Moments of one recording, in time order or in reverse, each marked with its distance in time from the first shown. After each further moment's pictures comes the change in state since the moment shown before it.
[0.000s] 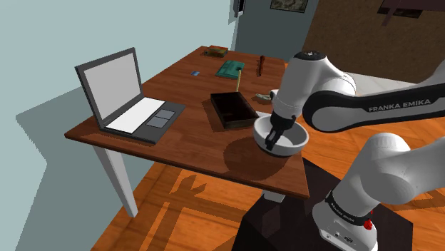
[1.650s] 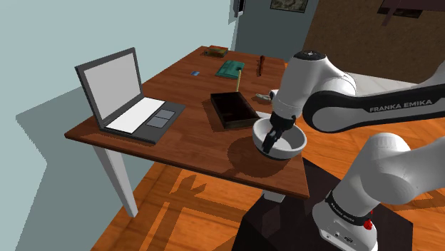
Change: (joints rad) arm 0.004 -0.001 0.004 0.002 0.003 -0.003 0.005
